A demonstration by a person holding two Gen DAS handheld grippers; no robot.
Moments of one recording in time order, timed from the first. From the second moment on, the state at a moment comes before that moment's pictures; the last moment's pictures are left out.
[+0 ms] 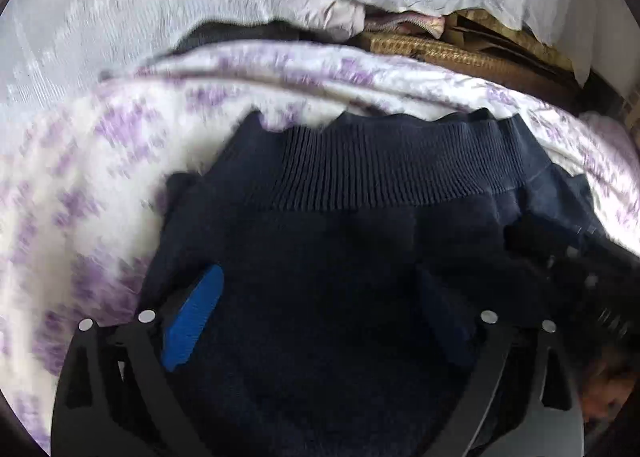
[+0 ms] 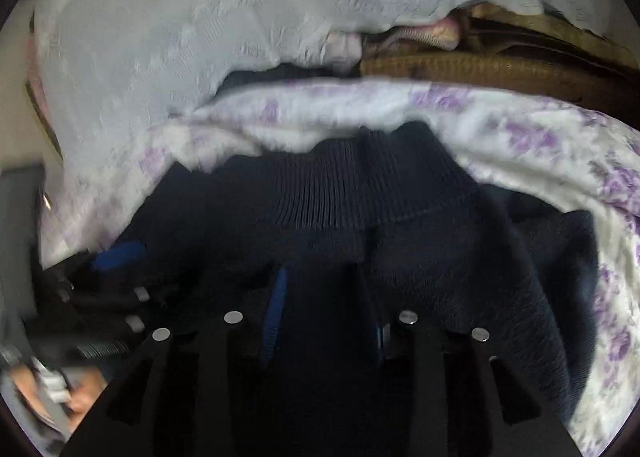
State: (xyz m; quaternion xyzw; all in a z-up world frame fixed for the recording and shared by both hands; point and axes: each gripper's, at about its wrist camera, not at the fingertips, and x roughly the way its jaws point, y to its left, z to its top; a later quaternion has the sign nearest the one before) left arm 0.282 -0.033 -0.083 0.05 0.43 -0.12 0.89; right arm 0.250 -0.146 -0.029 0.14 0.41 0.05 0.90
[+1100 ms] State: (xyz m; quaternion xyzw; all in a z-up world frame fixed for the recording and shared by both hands) left arm 0.254 0.057 -0.085 -0.05 0.47 -0.06 0.88; right arm 0.209 -0.110 -0.018 0.12 0.42 -0.02 0.90
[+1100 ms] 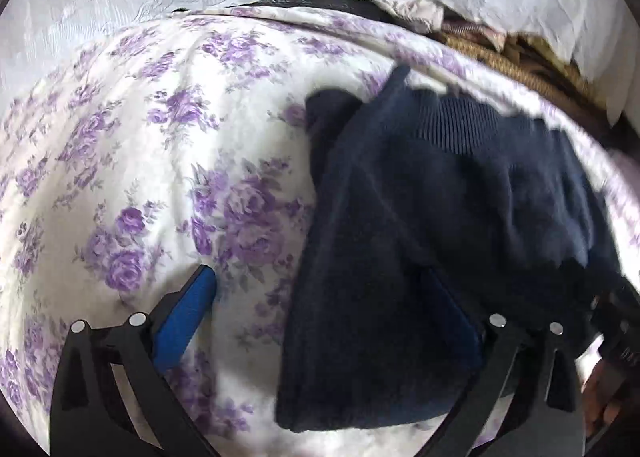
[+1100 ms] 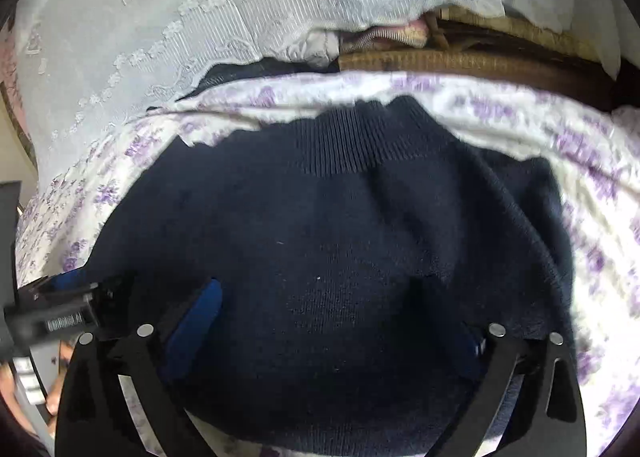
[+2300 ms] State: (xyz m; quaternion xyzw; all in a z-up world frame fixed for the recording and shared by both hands) left arm 0.229 0.015 -0.057 0.01 0.41 -0.09 0.91; right arm 0.181 -0.144 0.004 0.22 0.36 -0.01 0.91
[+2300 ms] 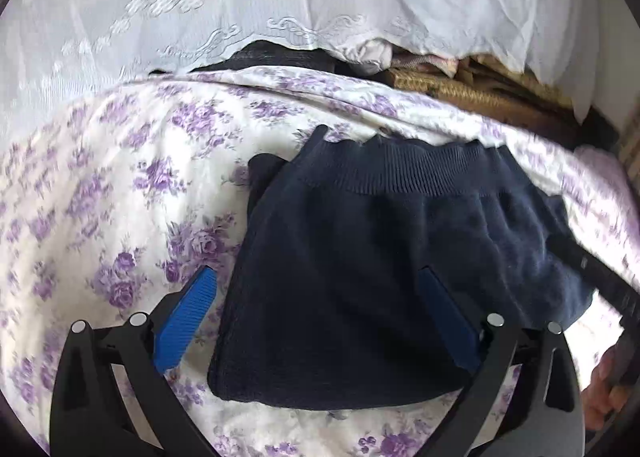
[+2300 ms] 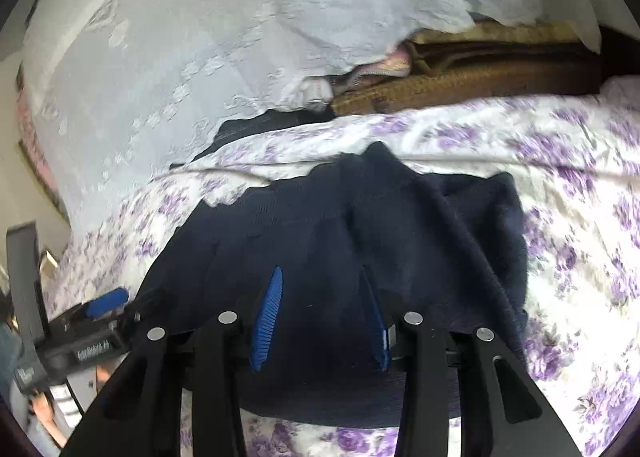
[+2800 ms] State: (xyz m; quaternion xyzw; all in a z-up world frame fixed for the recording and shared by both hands) left arm 0.245 0.044 -0.060 -0.06 0.45 -0.08 0.89; right arm 0.136 -0.222 0.003 0.31 0.32 -0.07 0.89
